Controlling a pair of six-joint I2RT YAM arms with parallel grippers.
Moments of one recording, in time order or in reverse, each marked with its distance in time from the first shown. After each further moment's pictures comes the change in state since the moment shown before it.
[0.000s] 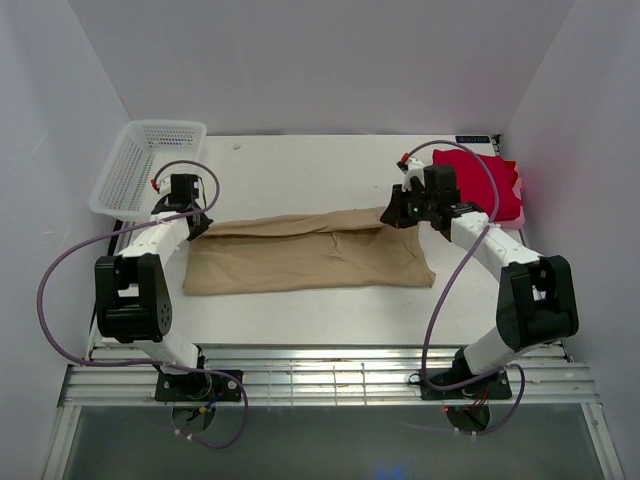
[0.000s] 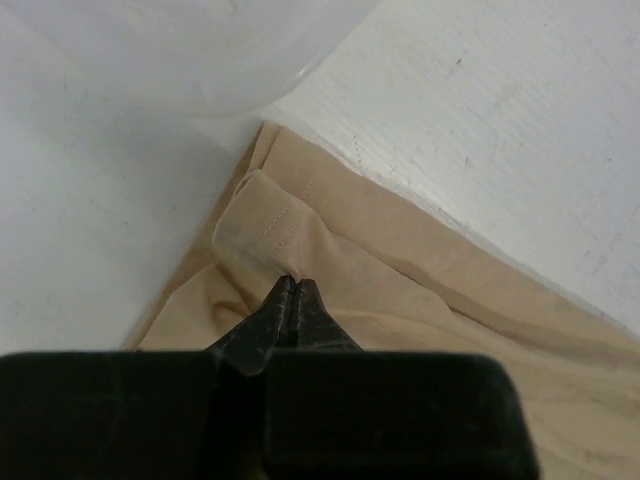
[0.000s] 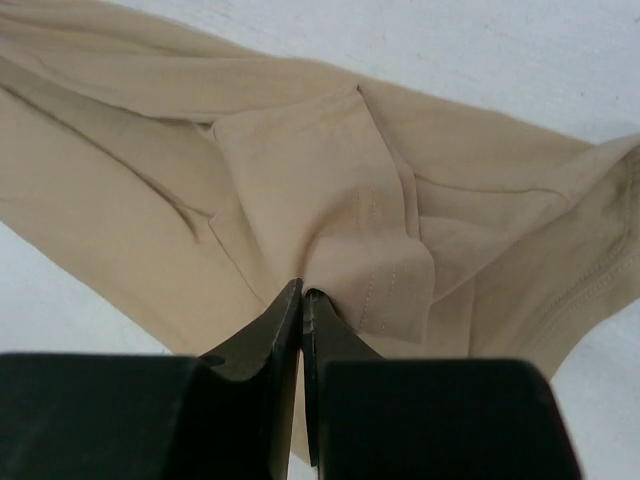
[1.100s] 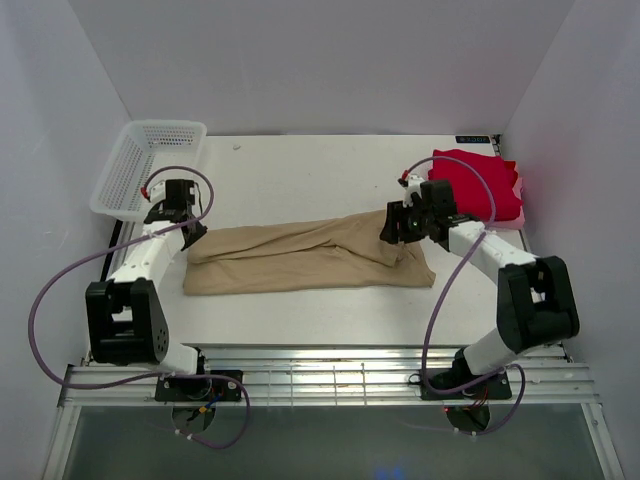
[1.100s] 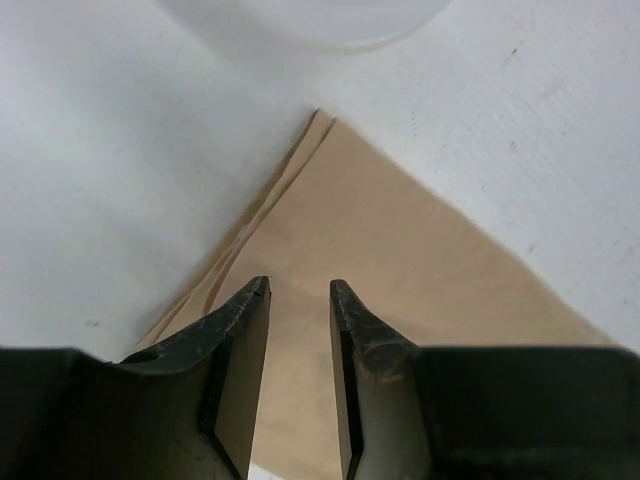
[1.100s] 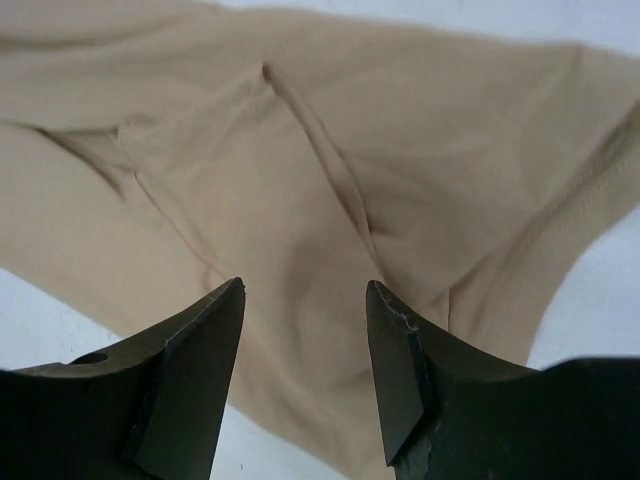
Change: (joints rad) left arm -0.008 -0.195 -0.088 -0.143 -0.074 -0.051; right arm 0.010 -0.063 -0.156 -0.023 0.122 0.002
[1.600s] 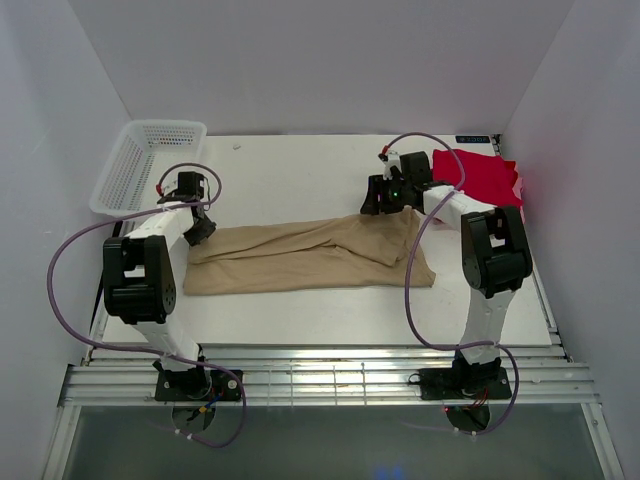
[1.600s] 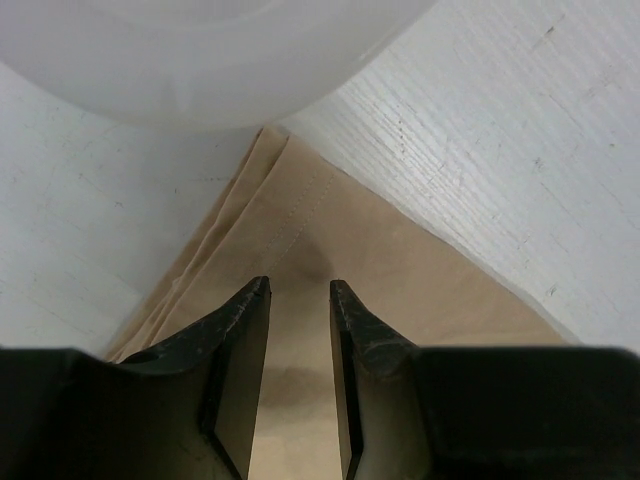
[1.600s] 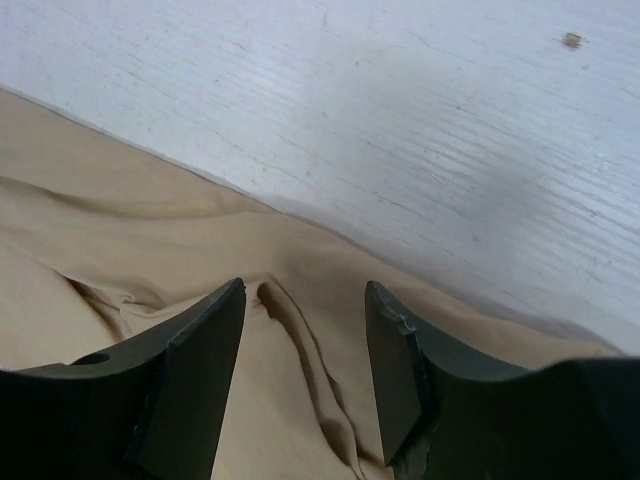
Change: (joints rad) left arm 0.000 0.309 0.161 0.002 0.057 -0.015; right arm 0.008 0.463 0.435 0.039 -0.110 0.020
